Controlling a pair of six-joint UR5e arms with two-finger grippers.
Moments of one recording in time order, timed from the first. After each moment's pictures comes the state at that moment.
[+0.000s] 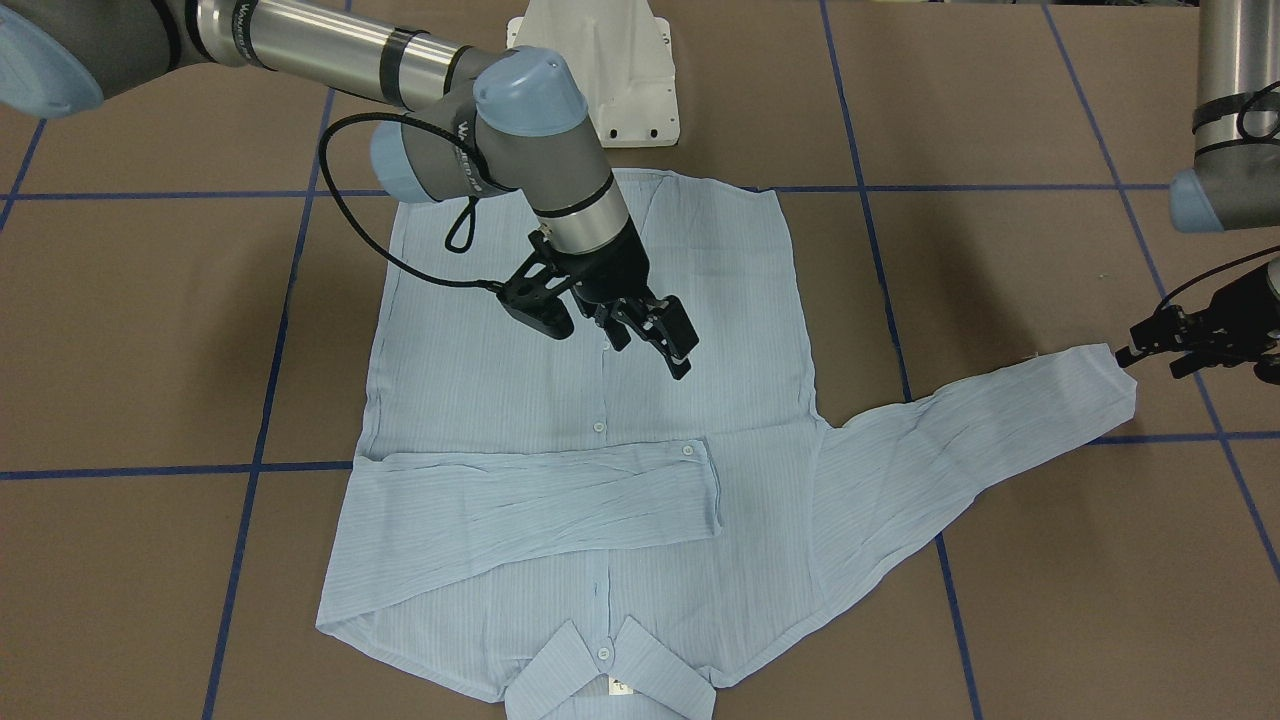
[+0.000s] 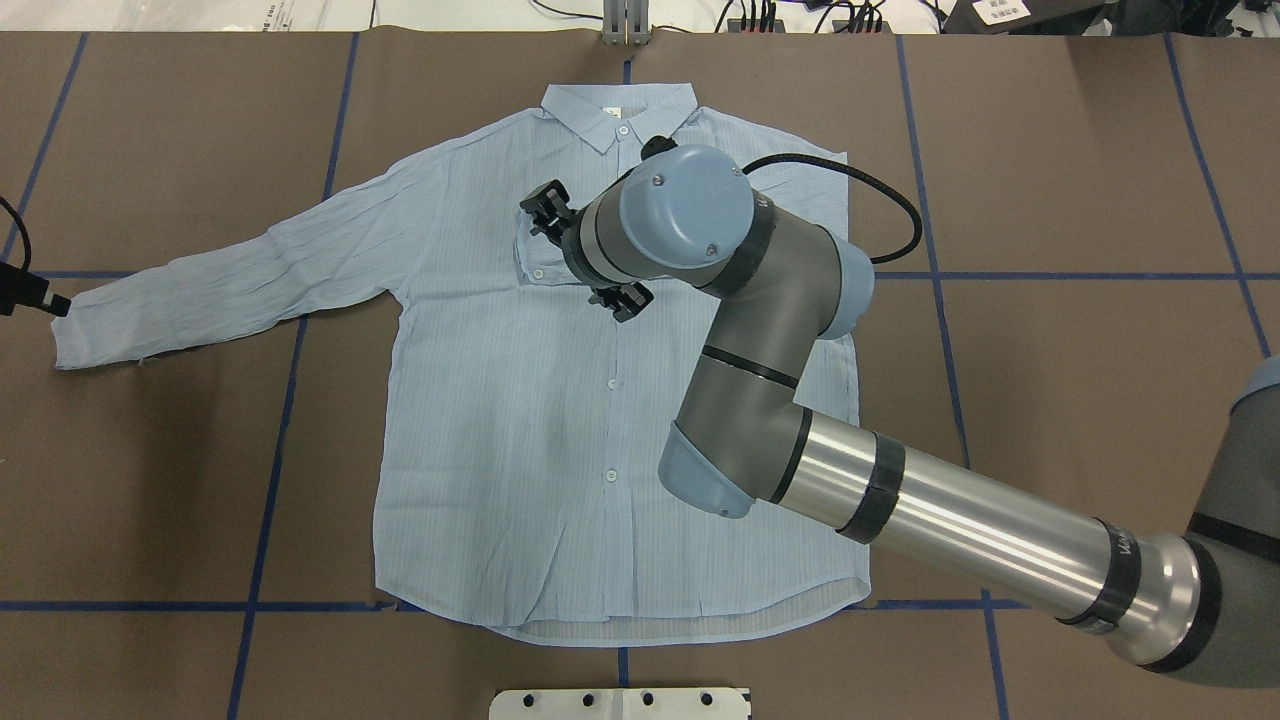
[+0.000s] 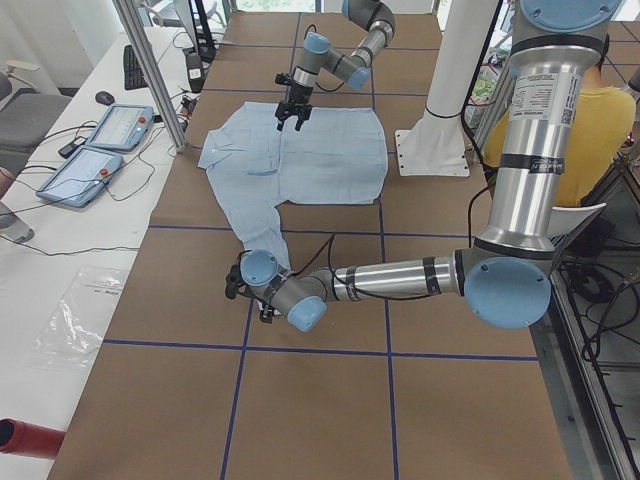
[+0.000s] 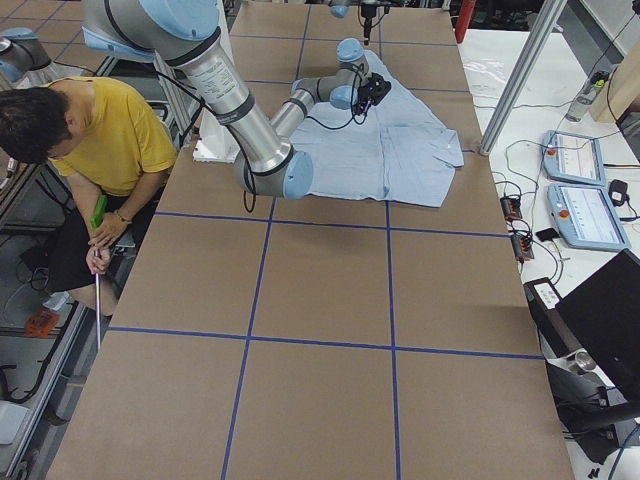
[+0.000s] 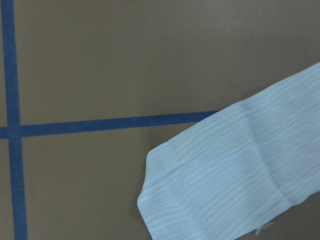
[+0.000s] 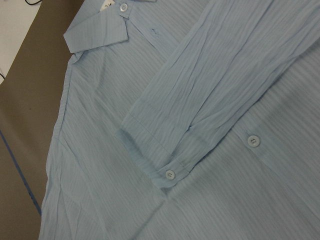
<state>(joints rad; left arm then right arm) -1.22 -1.68 -1.23 -2.38 -2.46 -0.54 0.55 -0.73 1.46 -1.12 1.73 2.06</state>
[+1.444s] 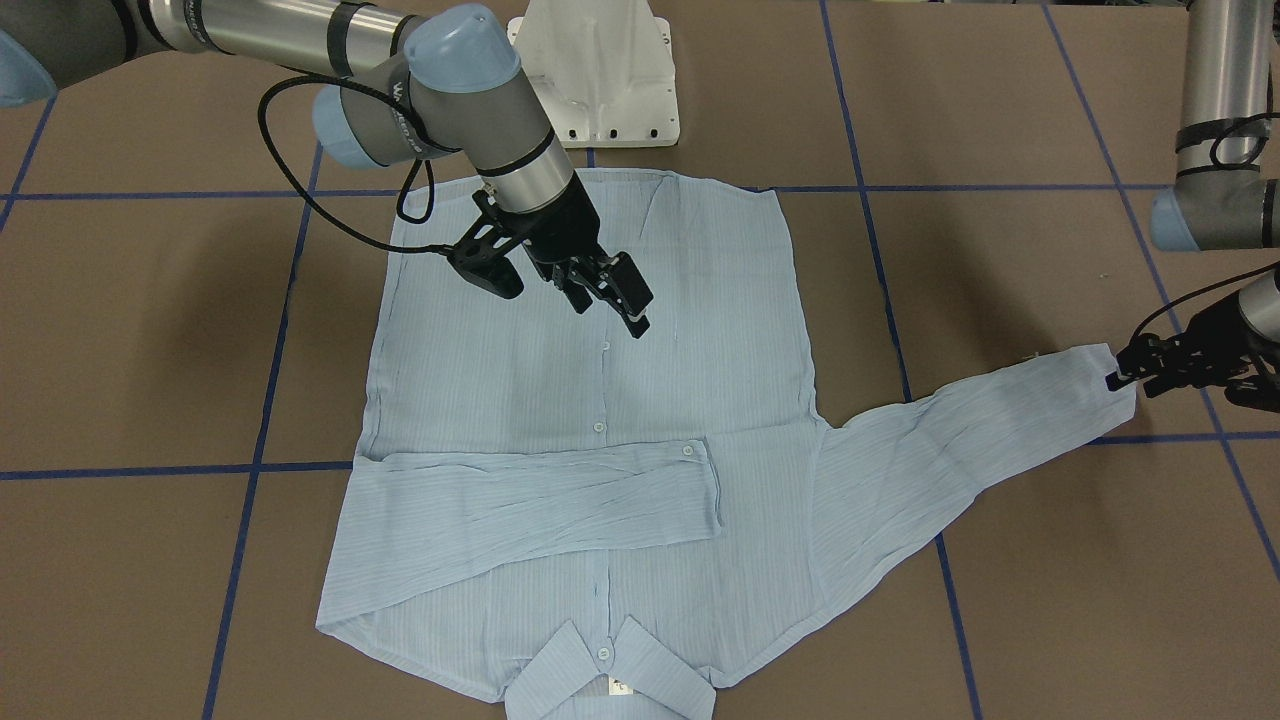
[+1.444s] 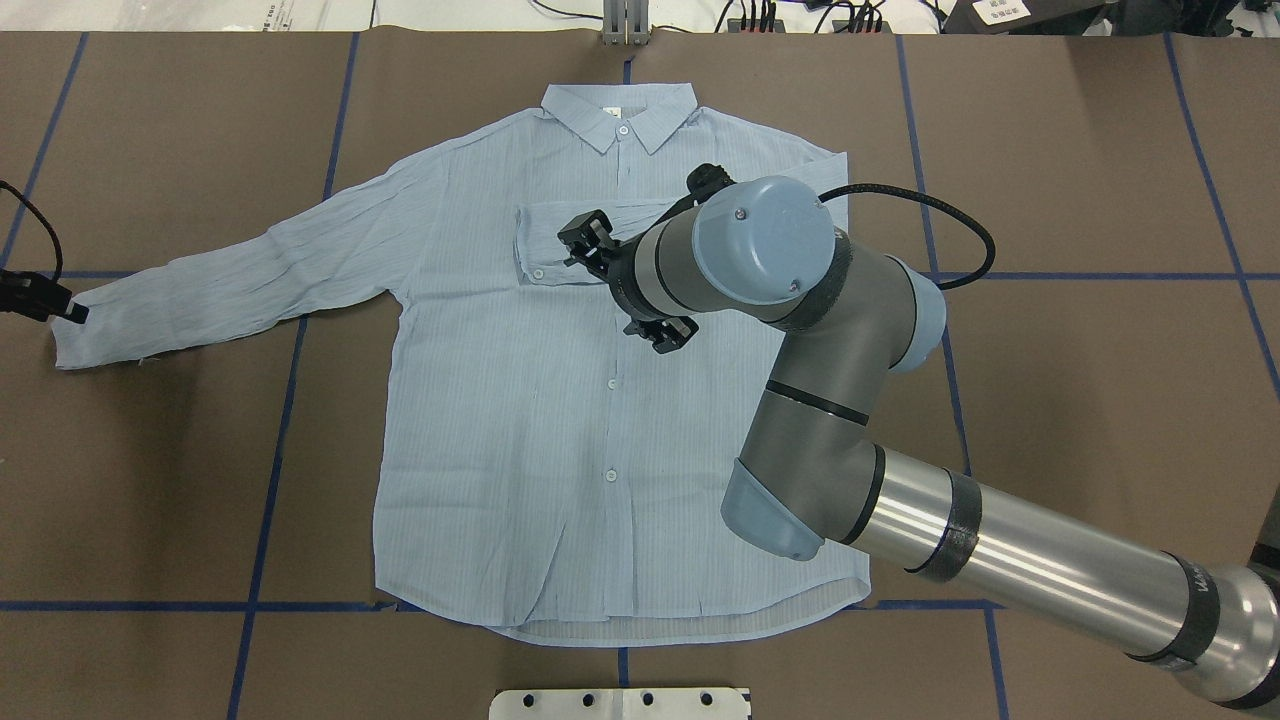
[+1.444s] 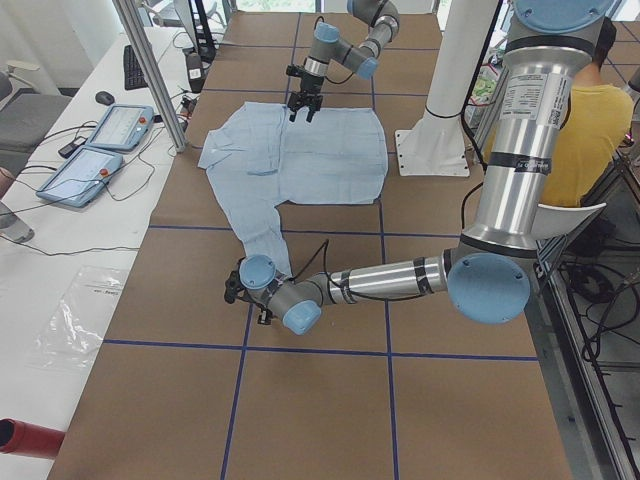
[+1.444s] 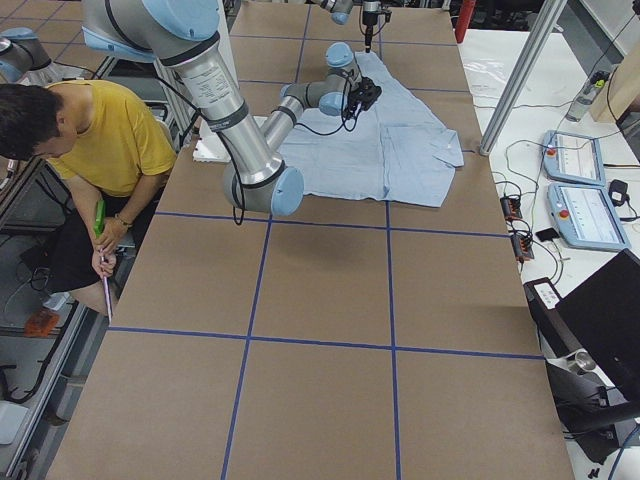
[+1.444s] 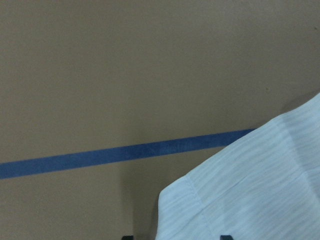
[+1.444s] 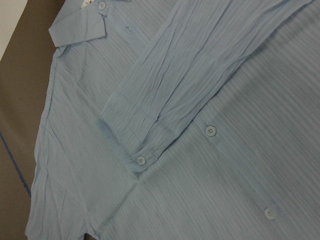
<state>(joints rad) -1.18 -1.72 -1.15 -2.43 -2.41 -0.55 0.54 -0.84 1.61 -1.14 1.75 2.06</state>
